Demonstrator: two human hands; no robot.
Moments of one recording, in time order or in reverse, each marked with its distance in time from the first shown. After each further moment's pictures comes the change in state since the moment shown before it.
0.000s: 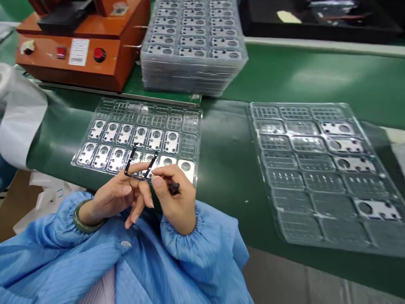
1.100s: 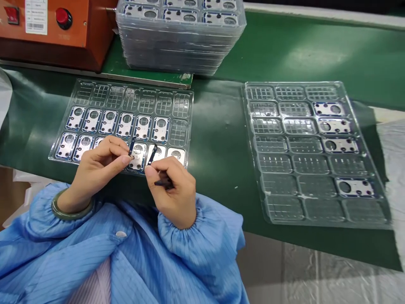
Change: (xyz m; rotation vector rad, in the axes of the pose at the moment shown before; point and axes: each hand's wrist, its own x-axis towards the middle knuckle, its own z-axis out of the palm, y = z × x) left_hand 0.018 0.024 -0.001 1.153 0.498 0.318; right_hand 0.003 -0.012 -0.015 -0.253 0.007 -0.109
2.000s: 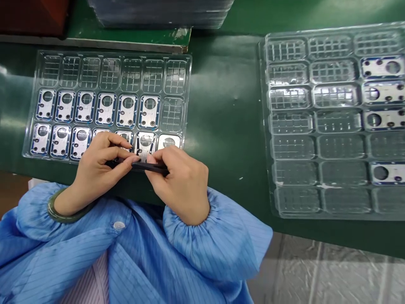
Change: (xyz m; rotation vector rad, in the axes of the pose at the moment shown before) left_hand -0.001 -0.011 0.025 0.542 -0.046 0.148; right_hand 0.007 0.013 -0.023 -0.411 -0.164 0.104
